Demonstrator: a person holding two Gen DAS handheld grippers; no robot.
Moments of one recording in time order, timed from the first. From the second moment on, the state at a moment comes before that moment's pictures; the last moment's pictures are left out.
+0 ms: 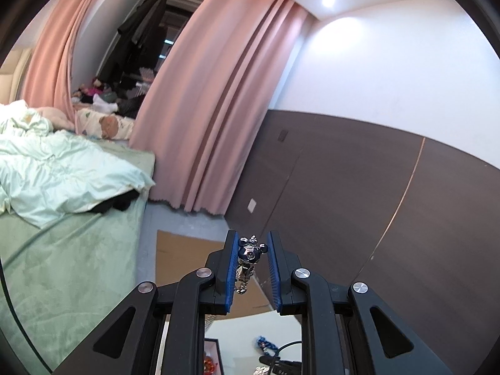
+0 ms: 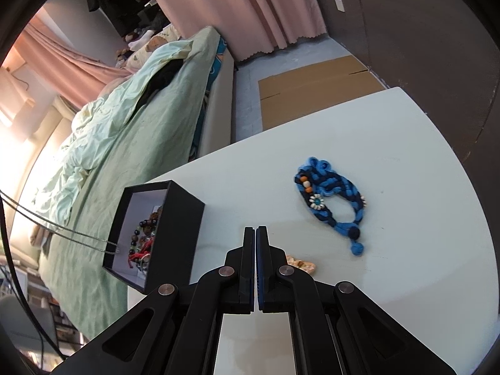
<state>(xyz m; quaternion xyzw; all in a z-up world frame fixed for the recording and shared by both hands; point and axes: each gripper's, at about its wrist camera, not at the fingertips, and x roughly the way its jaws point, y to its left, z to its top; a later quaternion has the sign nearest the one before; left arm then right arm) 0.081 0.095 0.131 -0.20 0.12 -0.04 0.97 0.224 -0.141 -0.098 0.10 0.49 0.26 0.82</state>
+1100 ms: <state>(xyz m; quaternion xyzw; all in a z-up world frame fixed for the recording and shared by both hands) 0.135 0.095 -0.036 -0.26 0.35 -0.01 0.90 0.194 -0.102 -0.062 0.19 0.42 0.37 0.81</state>
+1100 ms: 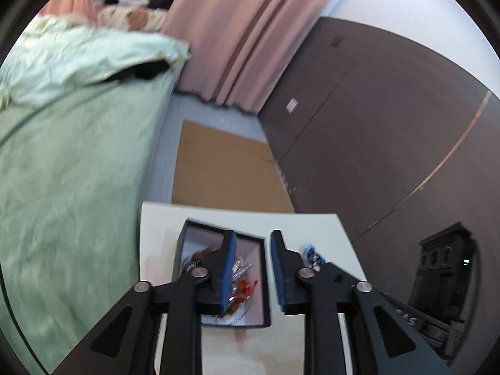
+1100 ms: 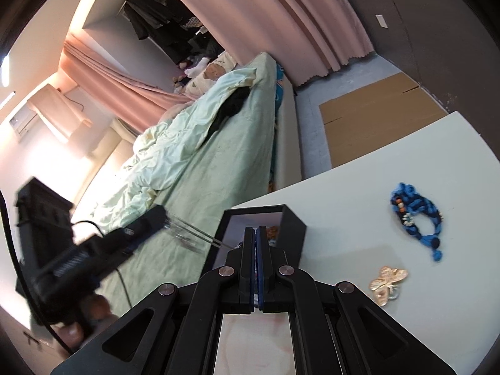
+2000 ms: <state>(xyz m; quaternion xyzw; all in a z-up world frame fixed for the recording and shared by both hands) 0.105 0.131 -0.032 -0.29 0.33 0.02 0.90 0.209 -0.101 -0.075 0.18 0.43 0.27 0.84</state>
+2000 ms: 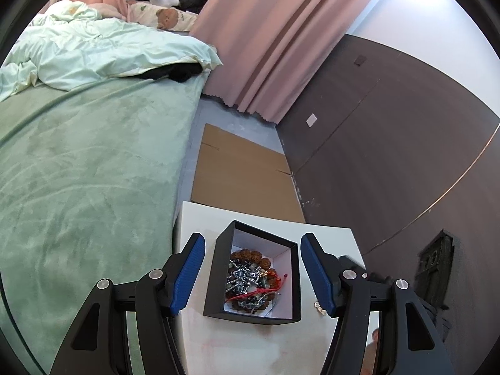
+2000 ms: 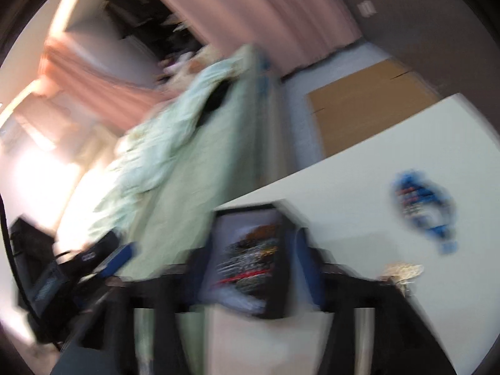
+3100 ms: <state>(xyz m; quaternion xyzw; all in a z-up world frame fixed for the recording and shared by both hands) 0.112 0.139 -0.038 -0.31 0.33 0.02 0.89 0.232 -0.145 -0.076 0.21 0.44 0.24 0.84</state>
